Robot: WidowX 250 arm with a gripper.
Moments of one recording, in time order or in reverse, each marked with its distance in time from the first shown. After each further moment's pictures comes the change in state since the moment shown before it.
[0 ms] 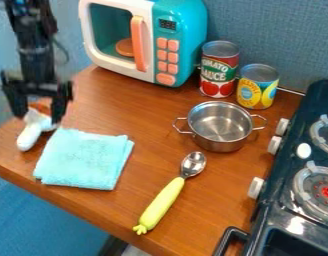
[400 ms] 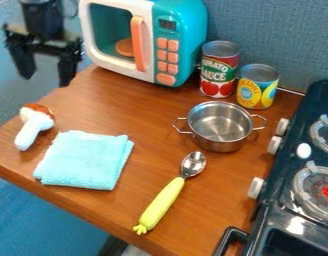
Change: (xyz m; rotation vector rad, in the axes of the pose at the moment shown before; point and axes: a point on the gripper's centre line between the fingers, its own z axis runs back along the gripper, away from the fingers) arm -0.013 -0.029 0.073 -0.012 -0.130 -0.123
